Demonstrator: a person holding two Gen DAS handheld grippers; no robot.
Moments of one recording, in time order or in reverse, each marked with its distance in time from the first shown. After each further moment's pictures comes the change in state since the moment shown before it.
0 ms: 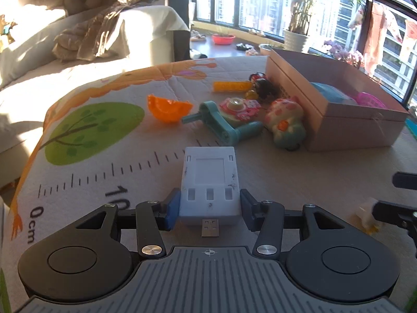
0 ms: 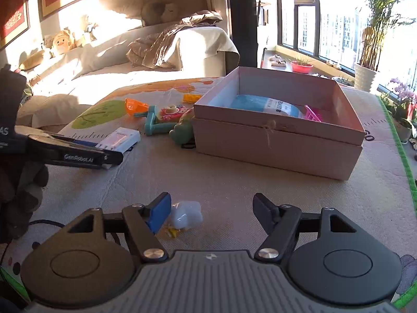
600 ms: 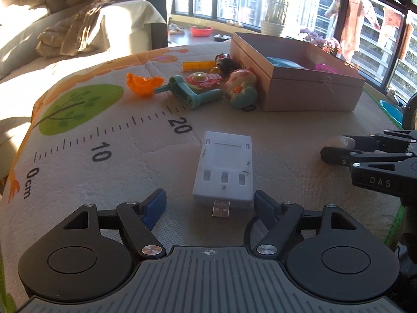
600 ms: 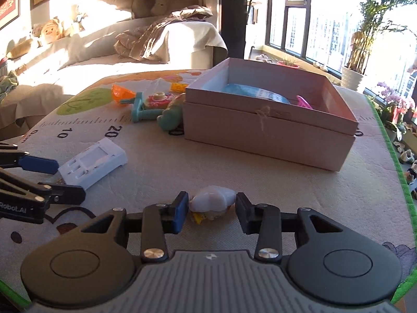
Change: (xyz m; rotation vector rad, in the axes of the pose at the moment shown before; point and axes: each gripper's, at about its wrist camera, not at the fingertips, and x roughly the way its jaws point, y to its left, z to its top) left arm -0.034 -0.020 -0.035 0.045 0.034 -0.063; right arm 0.009 0.005 -0.012 -0.029 0.009 -0.105
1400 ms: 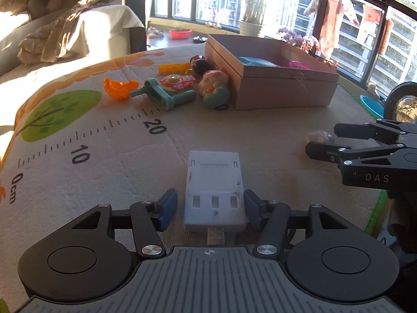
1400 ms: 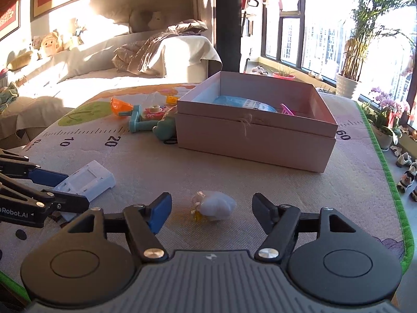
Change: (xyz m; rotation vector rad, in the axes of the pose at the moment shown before) left arm -0.006 -0.009 -0.004 0.053 -0.011 -0.075; right arm -0.018 -0.006 -0.008 0.005 -0.066 0.007
